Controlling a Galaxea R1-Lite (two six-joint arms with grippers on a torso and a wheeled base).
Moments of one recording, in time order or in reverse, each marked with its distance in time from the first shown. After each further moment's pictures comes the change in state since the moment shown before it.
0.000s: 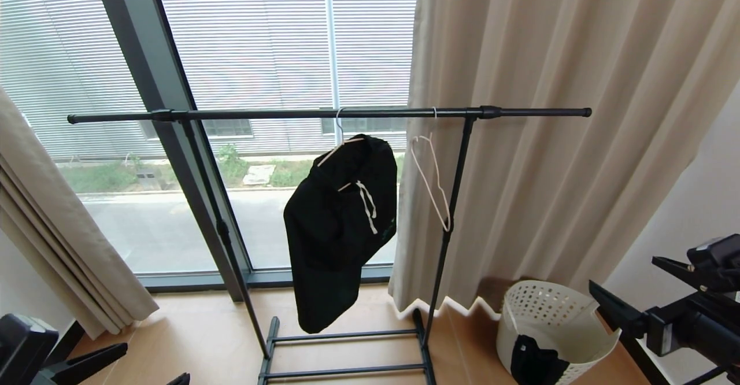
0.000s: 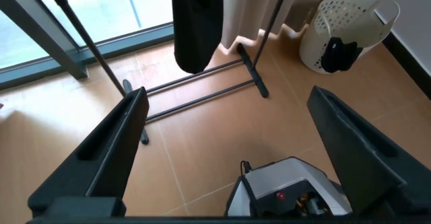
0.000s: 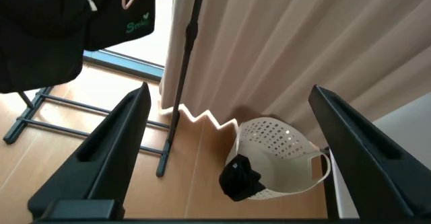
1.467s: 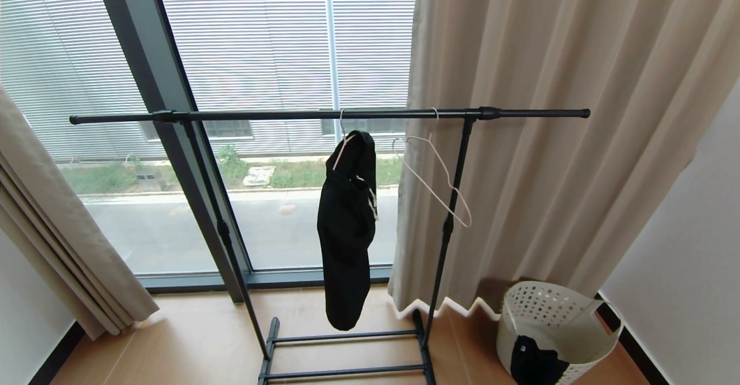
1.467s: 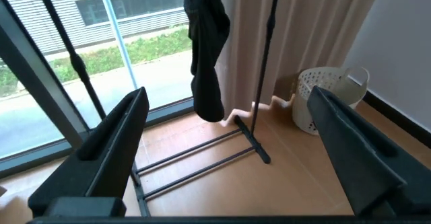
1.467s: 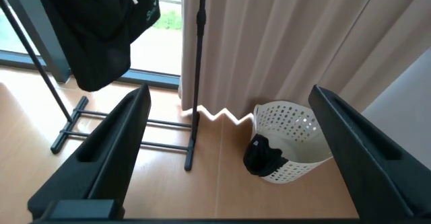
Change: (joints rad) left arm 0.012 -0.774 0.045 0.359 0.000 0.004; right arm -0.036 -1.211 0.012 1.067 0.005 0.147
